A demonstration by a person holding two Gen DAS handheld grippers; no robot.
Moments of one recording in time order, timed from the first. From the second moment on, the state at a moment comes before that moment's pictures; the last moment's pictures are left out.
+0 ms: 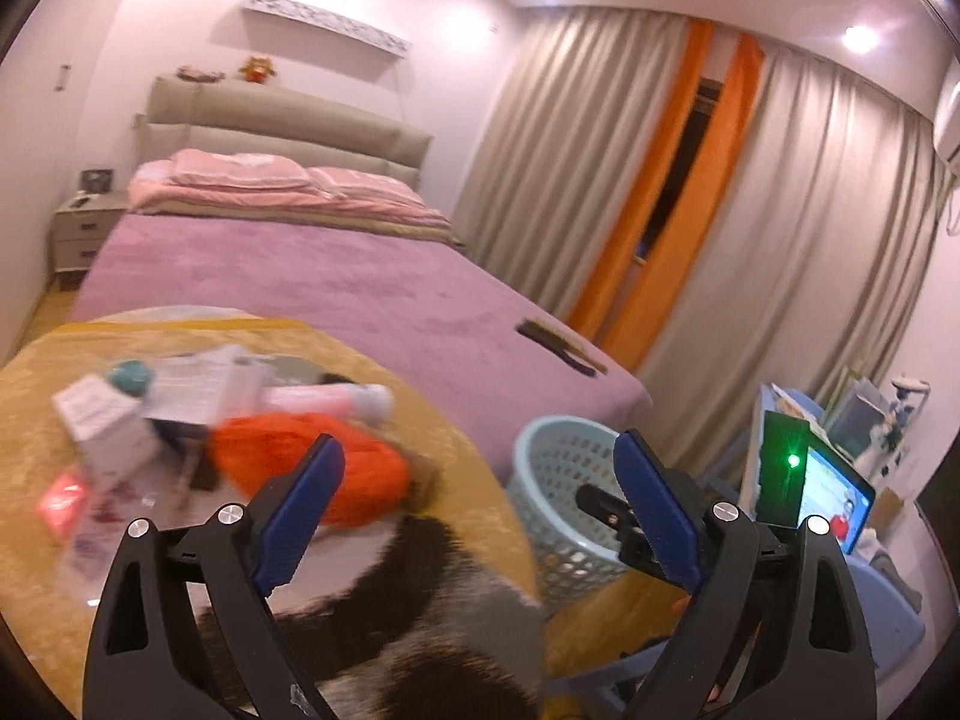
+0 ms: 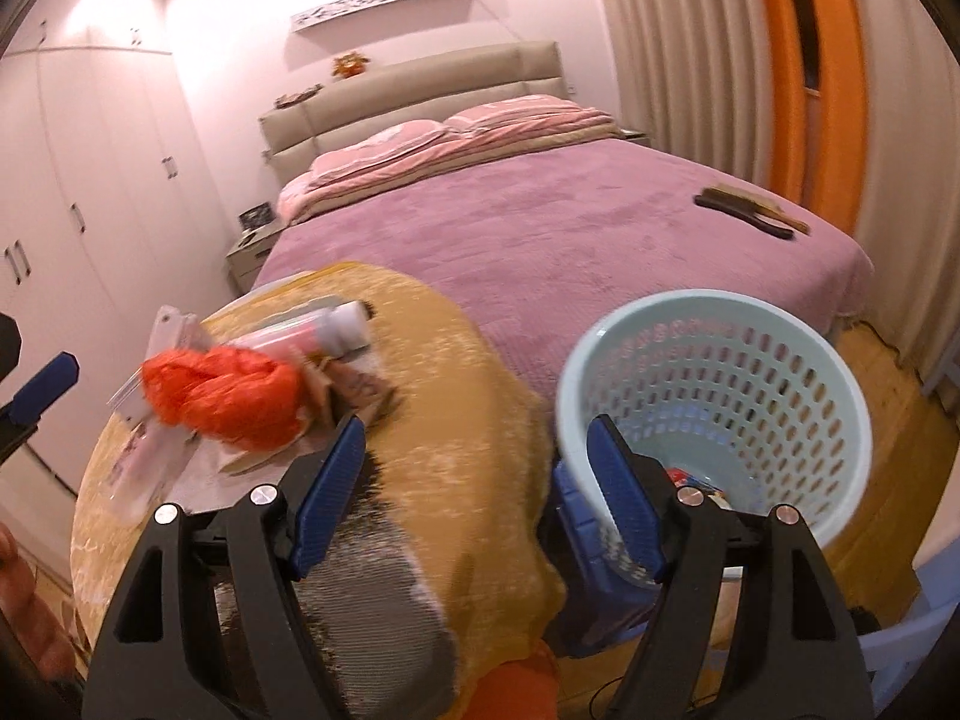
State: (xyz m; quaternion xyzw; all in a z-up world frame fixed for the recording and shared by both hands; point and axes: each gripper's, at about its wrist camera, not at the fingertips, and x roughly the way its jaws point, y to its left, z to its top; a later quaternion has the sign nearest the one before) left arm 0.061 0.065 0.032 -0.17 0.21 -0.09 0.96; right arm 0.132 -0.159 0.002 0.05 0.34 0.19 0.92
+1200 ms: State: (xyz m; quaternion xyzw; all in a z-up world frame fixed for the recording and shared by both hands) left arm 0.072 0.204 -0.076 -0.12 0.39 0.14 0.90; right arm 0.147 0.025 -0.025 -0.07 0.33 0.30 0.89
